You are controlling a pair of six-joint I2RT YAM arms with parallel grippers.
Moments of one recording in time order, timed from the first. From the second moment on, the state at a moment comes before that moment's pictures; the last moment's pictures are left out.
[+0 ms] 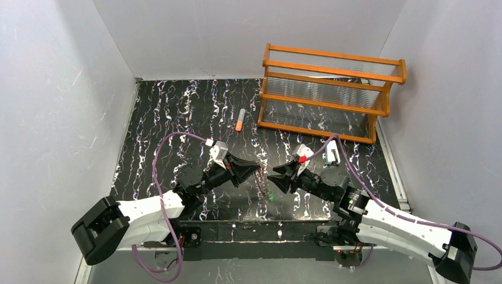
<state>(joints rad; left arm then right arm) -0.87 1.05 0.27 0.96 0.24 -0.45 1.03 0.66 0.38 0.21 -0.05 0.16</state>
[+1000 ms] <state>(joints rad) -0.87 1.14 0.24 1.21 0.32 -0.54 0.94 0.86 0.37 0.47 -0.31 0.07</state>
